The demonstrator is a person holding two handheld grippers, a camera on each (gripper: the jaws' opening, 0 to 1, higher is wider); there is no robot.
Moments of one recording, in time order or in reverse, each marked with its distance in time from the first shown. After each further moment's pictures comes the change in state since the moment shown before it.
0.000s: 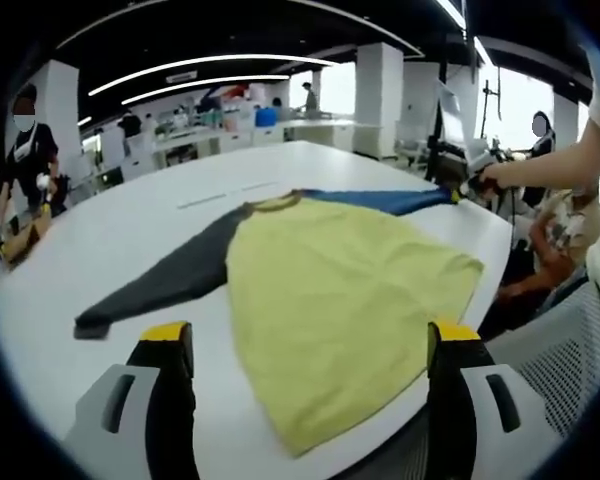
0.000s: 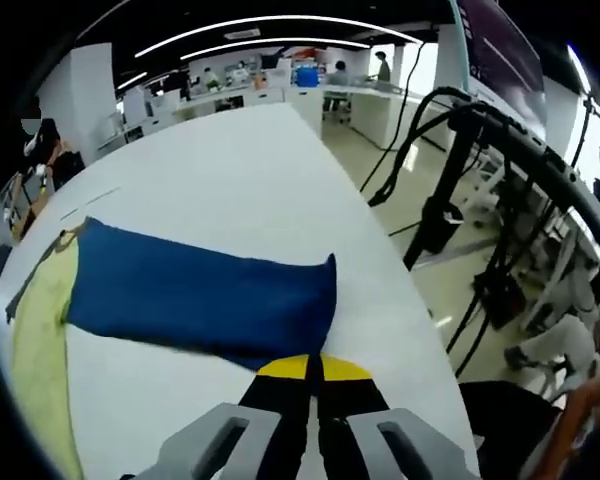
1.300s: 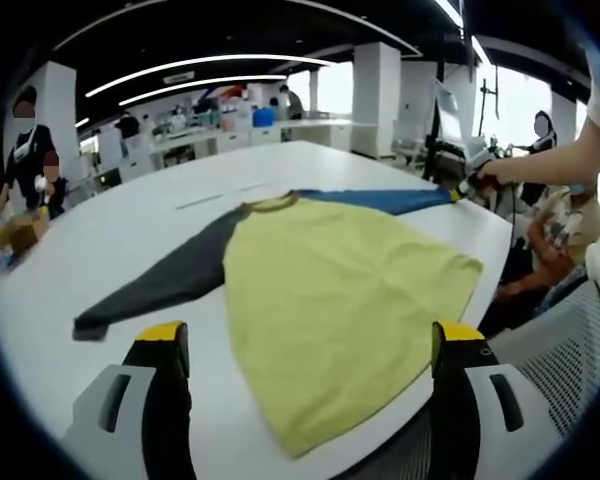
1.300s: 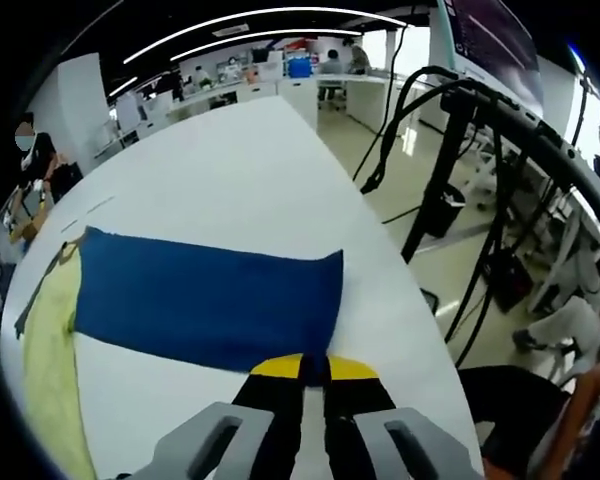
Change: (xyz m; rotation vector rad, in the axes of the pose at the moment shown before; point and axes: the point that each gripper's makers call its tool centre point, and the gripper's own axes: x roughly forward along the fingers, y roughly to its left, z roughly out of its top) left arm 0.002 -0.001 -0.001 0.006 0.001 -0.011; right arm 0.005 -0.010 -0.003 0.072 0.040 0.021
